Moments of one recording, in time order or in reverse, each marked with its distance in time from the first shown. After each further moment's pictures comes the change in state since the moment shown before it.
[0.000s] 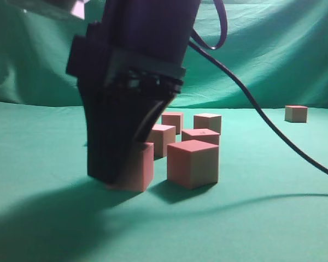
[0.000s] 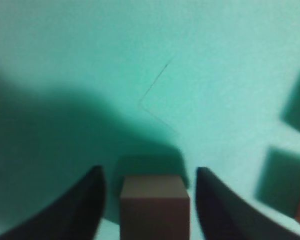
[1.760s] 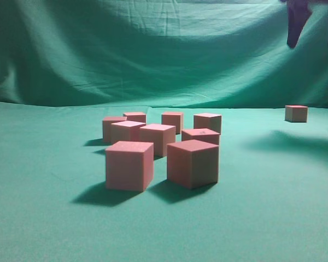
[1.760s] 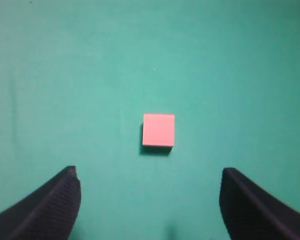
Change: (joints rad) left arm 0.000 0.000 0.000 0.000 0.000 0.000; right arm -0.865 0.060 -0.541 -0.137 0.200 0.597
